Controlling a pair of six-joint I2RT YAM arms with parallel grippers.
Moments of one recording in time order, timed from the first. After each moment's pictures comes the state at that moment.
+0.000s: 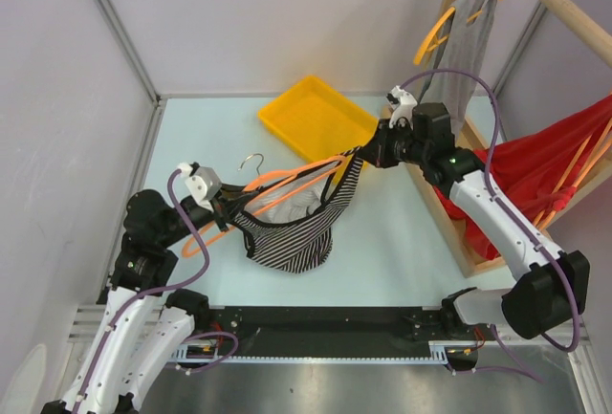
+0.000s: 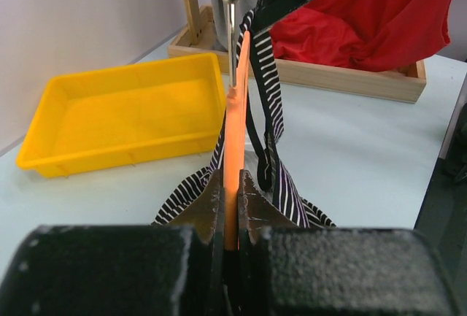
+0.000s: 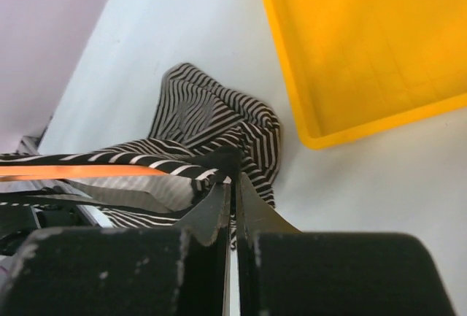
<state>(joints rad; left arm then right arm) -0.27 0.54 0.73 -0.21 0.67 0.07 0.39 1.32 1.18 -0.34 -0.39 0.33</state>
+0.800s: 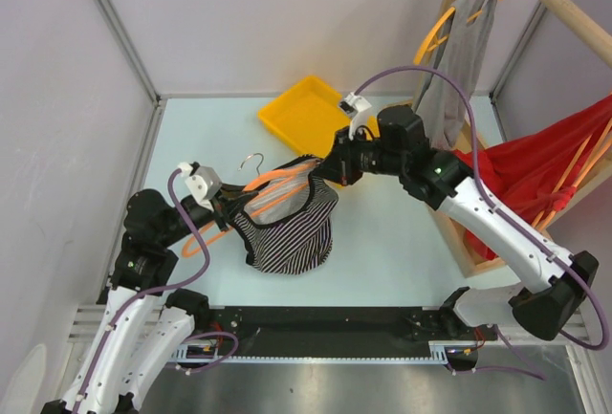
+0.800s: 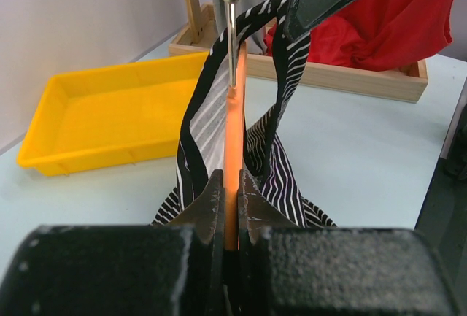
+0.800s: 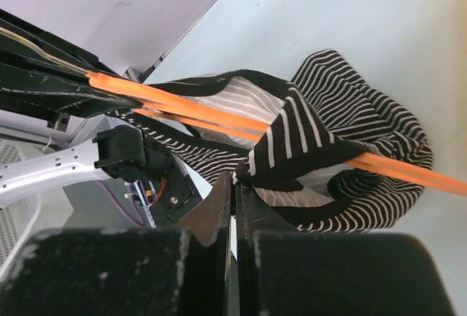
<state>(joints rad) -0.27 0.55 0.73 -0.21 0.68 0.07 0.71 1.29 1.37 -0.44 -0.42 0.38</state>
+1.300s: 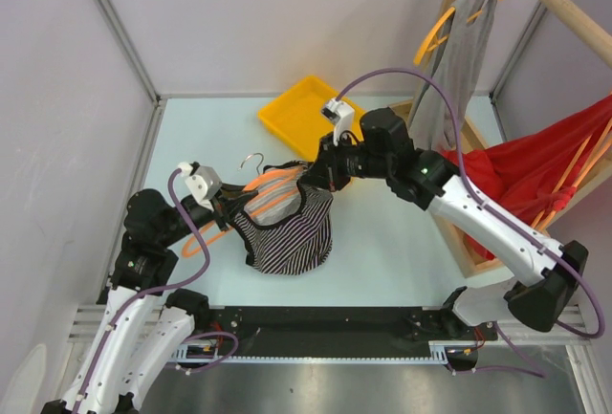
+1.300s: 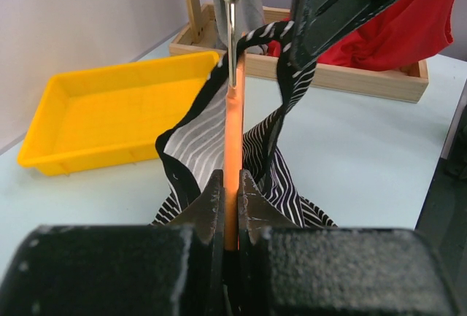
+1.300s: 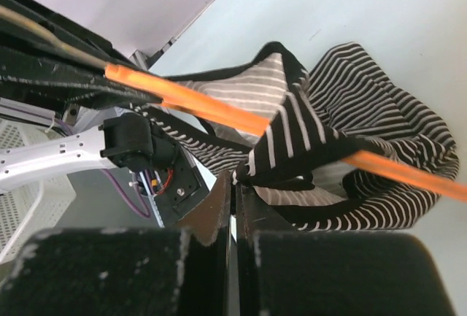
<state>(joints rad) -0.27 0.55 0.73 -0.21 0.68 0.07 0.80 1.37 1.43 -0.44 -0.41 0.37</state>
